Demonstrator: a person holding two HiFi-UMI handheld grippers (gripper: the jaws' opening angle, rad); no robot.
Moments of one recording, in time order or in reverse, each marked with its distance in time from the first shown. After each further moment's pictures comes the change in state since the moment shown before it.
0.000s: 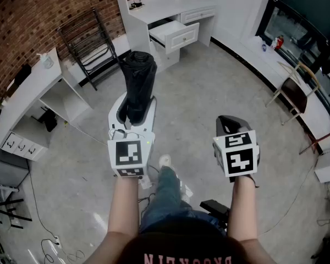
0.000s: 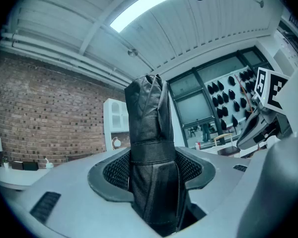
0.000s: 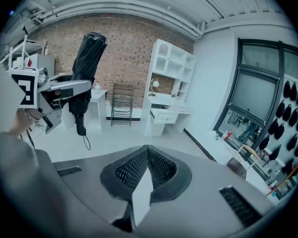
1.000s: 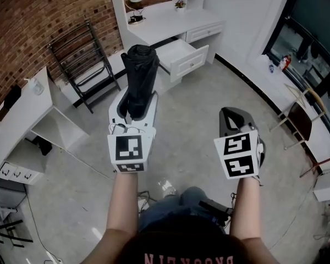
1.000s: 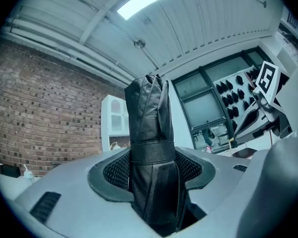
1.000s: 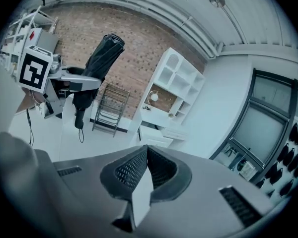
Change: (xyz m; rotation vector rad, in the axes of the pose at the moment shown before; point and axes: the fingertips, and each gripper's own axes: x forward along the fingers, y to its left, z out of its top) left arm 0.267 0.130 -0.012 -0.006 -0.066 -0.008; right arm 0.209 -0.082 0.200 -0.231 -0.126 -0.119
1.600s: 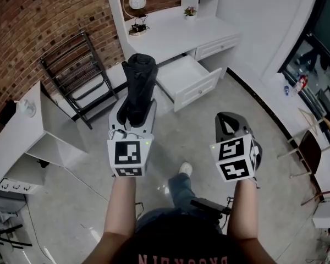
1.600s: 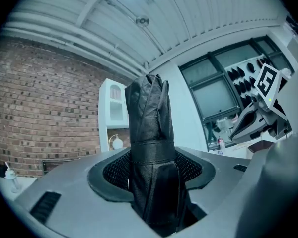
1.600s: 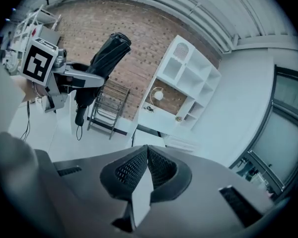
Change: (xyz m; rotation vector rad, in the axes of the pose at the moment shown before) left arm 0.249 0.060 -0.067 0.009 0.087 0.046; right arm 0.260 -0.095 0.055 -0.073 -0.023 0.113
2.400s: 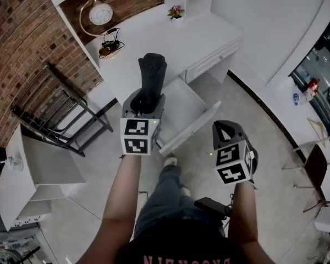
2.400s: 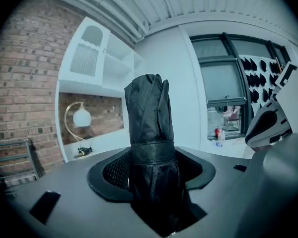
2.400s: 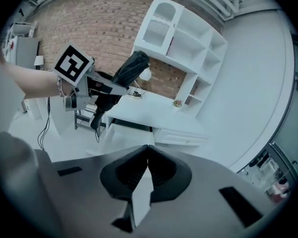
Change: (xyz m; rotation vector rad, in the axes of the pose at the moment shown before) left arm 0.431 -0.003 -0.104 -0.091 0.237 -0.188; right arm 0.302 -0.180 -0.010 0.080 0.121 0.079
